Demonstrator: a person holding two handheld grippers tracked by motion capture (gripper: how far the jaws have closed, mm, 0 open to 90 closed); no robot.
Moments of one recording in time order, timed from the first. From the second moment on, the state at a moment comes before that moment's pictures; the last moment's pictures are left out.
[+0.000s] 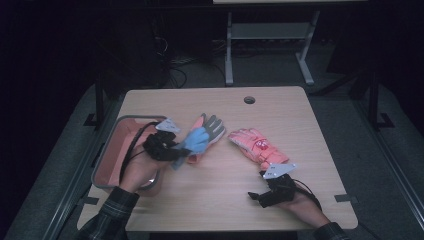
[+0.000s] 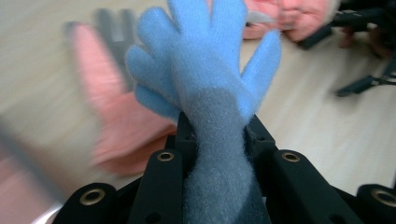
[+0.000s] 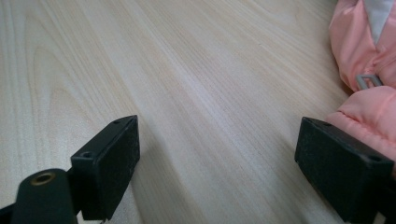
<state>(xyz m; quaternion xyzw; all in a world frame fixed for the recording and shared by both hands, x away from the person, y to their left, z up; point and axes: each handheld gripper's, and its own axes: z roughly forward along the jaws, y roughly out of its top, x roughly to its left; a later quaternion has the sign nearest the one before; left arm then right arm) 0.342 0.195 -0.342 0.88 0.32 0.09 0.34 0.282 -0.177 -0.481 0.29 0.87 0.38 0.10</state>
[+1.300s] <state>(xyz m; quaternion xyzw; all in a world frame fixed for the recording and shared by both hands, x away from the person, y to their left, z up) 0.404 0.291 -0.381 0.83 0.47 0.12 0.27 0.282 -0.178 -0.481 0.29 0.87 0.38 0.10</state>
